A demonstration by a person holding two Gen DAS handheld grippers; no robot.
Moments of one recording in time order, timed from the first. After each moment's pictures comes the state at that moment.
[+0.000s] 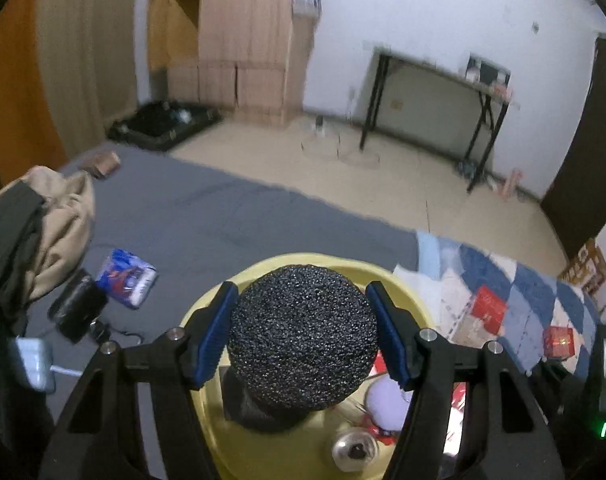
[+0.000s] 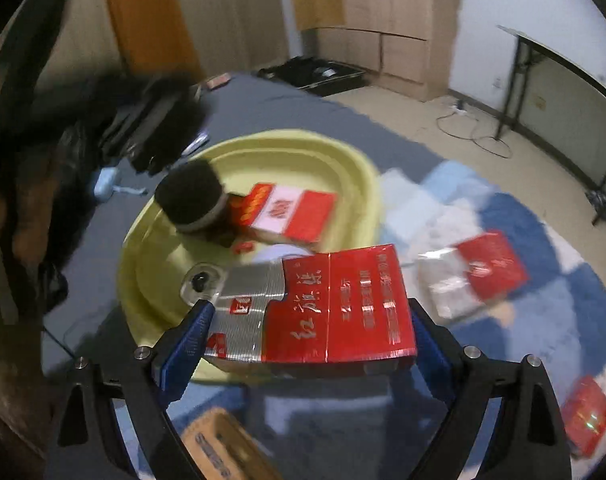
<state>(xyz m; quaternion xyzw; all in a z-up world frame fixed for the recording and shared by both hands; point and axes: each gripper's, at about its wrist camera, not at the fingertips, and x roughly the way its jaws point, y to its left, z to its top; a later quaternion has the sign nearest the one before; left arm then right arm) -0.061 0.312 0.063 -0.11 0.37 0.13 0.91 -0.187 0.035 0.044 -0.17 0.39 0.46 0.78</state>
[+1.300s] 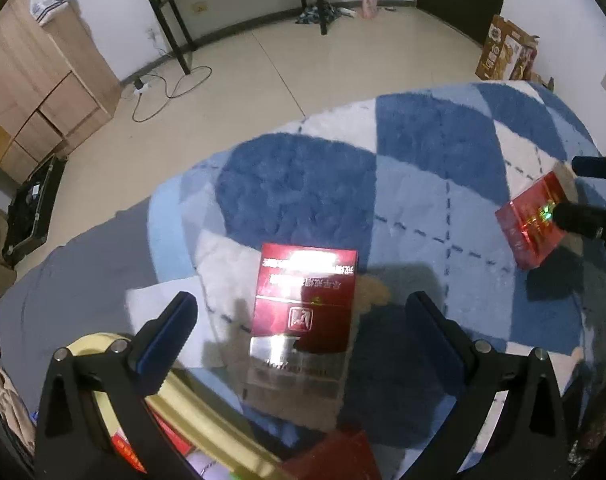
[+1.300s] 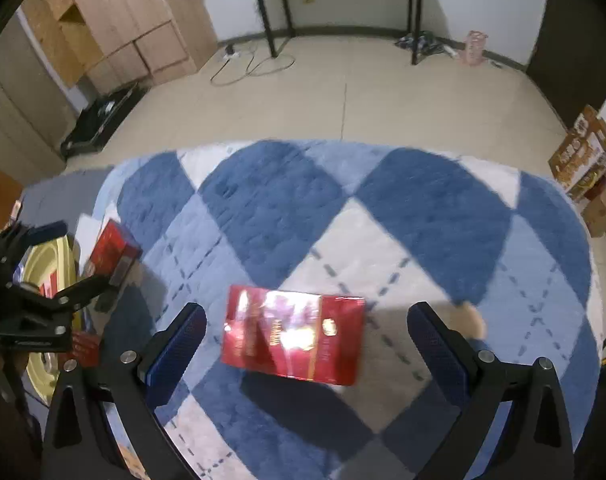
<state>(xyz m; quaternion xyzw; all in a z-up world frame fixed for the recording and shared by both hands) 0.089 0.070 -0.017 0.14 0.53 -0.11 0.83 -0.021 -0.199 0.039 -0.01 0.54 0.14 0.83</state>
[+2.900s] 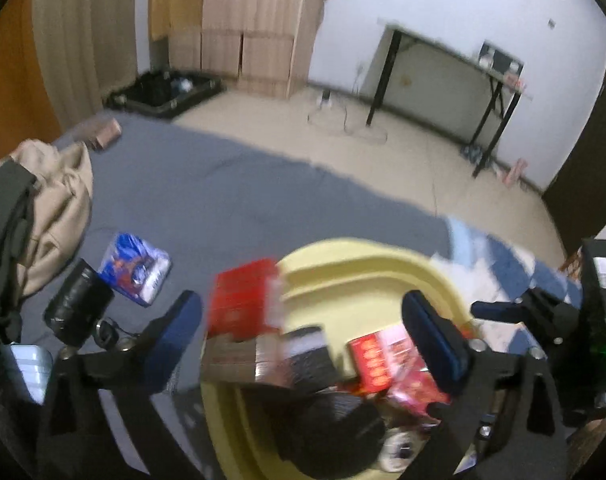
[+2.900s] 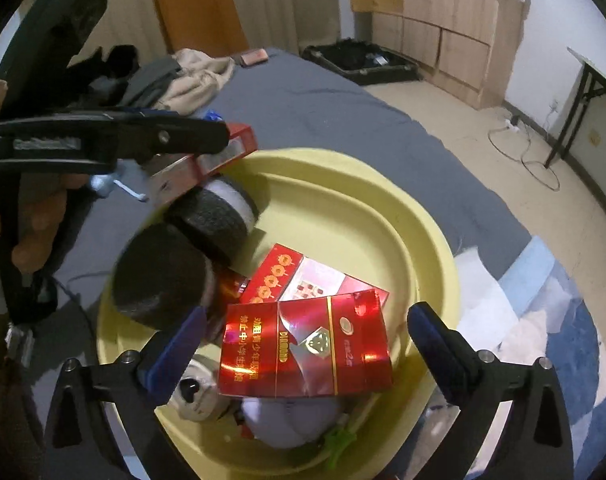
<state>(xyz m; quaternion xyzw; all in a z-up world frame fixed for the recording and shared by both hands) -0.075 0.351 0.059 -0.14 0.39 0.13 0.90 -0.088 0.147 0.006 -0.22 0.38 0.52 0.73</state>
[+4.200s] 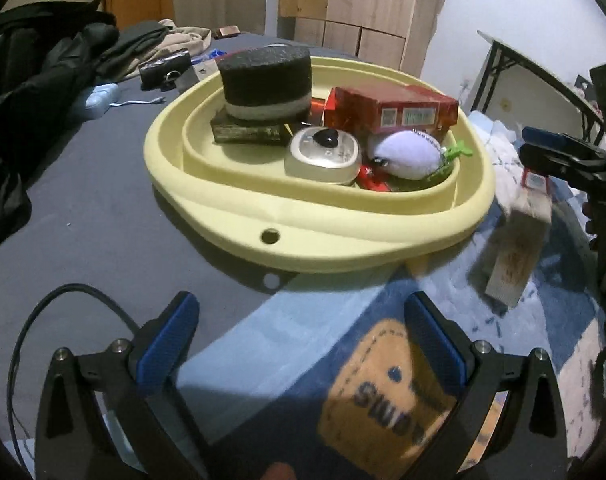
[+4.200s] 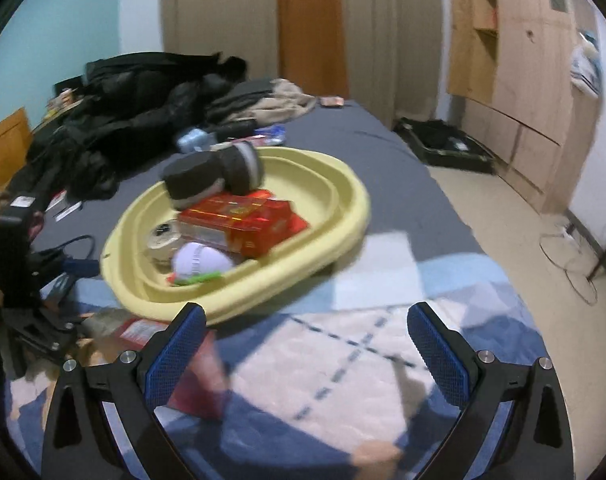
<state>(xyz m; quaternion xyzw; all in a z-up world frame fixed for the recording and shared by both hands) -0.178 0.144 -0.075 -0.20 0.38 0.36 0.83 -0.006 0.003 -0.039 -0.25 0.23 0.66 0.67</state>
